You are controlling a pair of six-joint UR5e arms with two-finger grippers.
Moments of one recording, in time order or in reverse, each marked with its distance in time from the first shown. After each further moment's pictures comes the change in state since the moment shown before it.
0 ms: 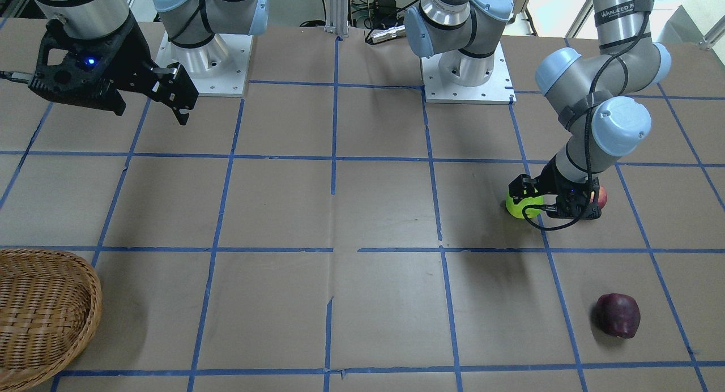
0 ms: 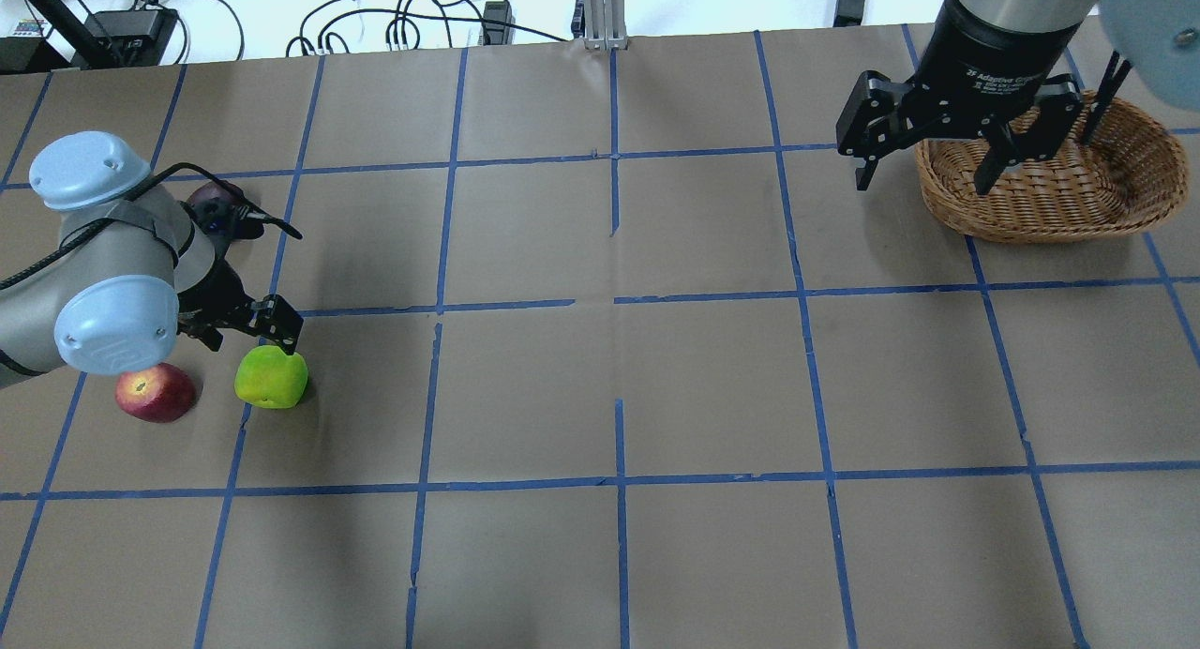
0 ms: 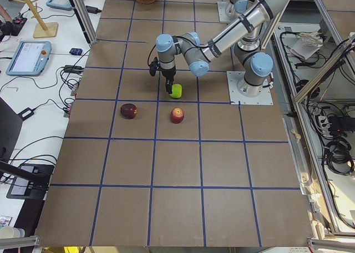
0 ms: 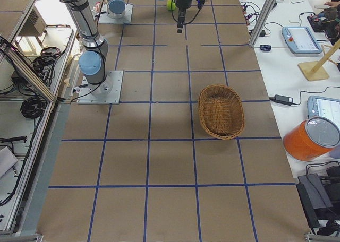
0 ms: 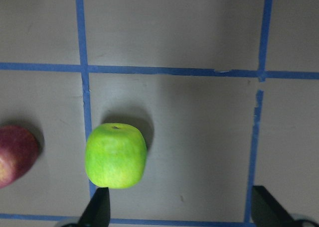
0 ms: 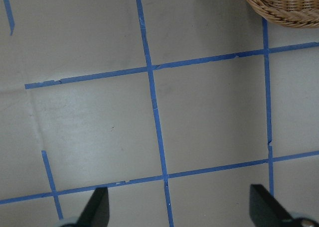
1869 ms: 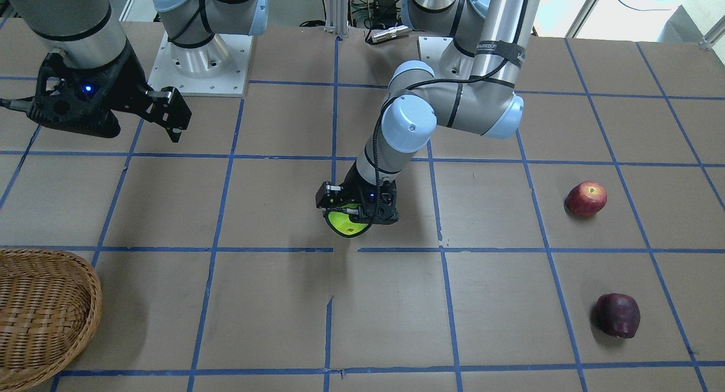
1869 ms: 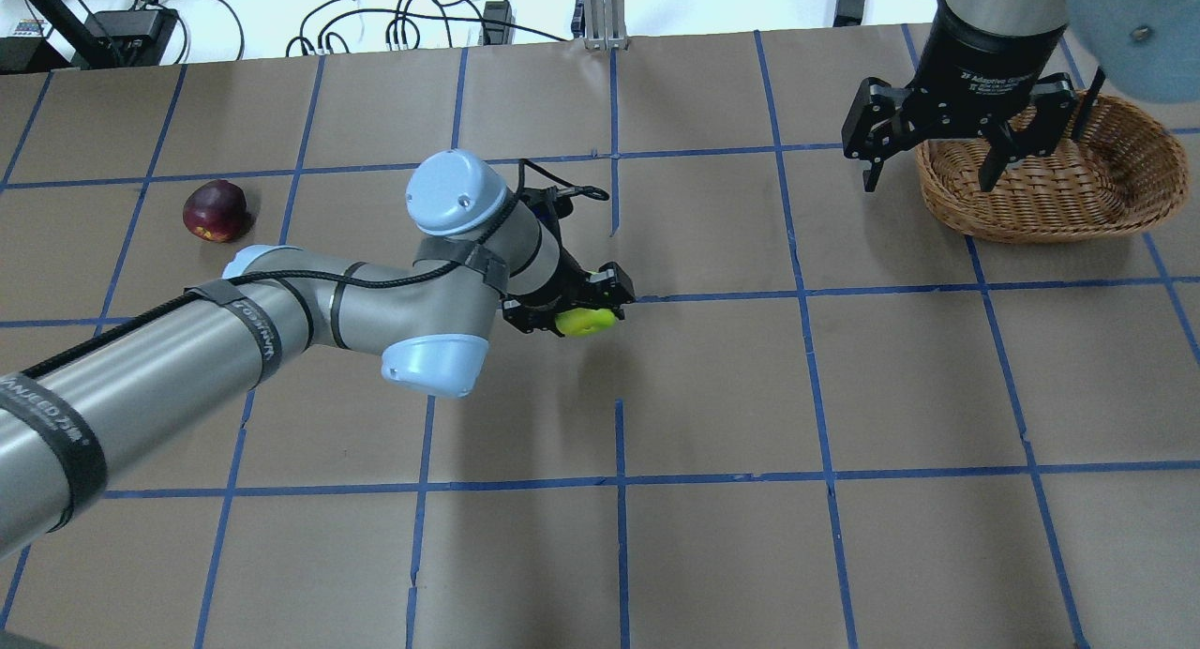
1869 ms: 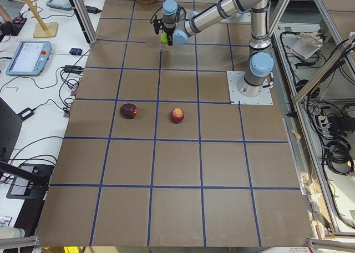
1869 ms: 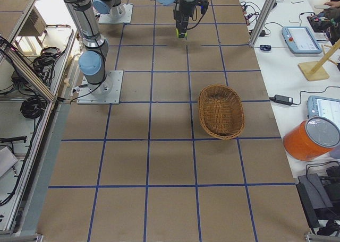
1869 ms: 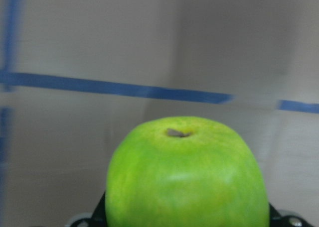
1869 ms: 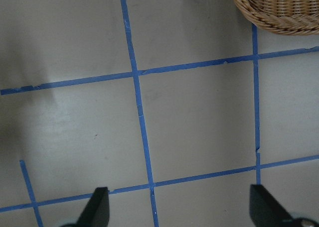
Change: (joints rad) left arm -0.656 -0.199 0.116 0.332 -0.395 -0.838; right arm -0.014 0.063 0.000 -0.027 -0.048 -0.012
